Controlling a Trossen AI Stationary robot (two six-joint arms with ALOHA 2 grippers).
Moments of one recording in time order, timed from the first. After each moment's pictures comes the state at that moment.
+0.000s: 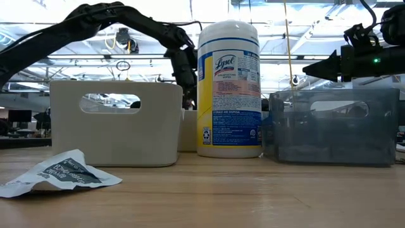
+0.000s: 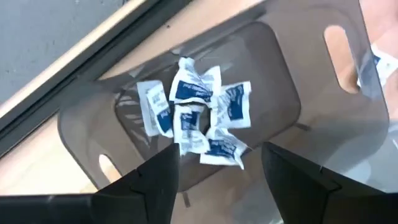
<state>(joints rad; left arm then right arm) 0.65 2.31 2.21 -1.21 0.19 -0.27 -0.54 0.01 0.02 0.07 0.03 -0.12</state>
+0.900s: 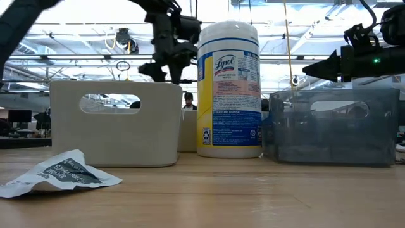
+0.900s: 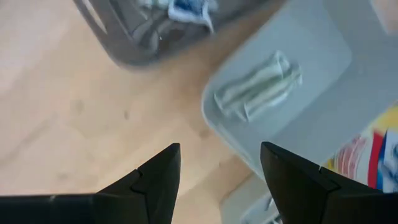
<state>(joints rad) 0.46 1.95 1.84 -1.33 0.13 -0.46 -0.54 0.01 0.02 0.07 0.02 -0.12</state>
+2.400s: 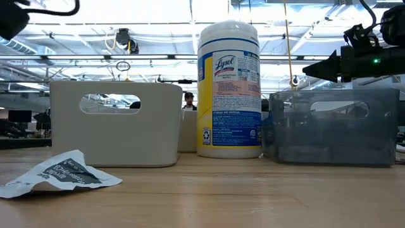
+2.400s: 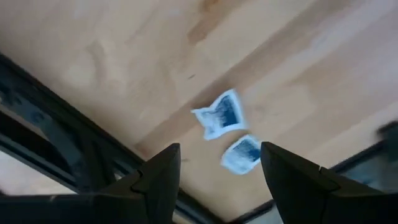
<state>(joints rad) -0.72 1.34 0.95 -1.13 0.21 -1.60 -0.54 0.01 0.02 0.07 0.03 -0.12</state>
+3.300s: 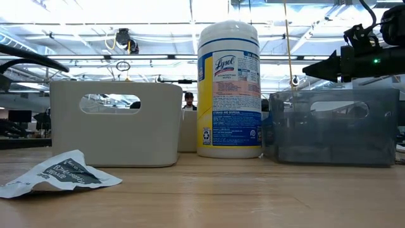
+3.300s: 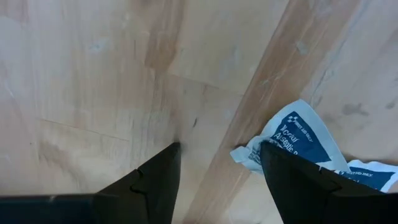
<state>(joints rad) -0.78 1.56 0.76 -0.79 0.21 -1.10 -0.54 0.01 0.02 0.07 0.03 -0.12</state>
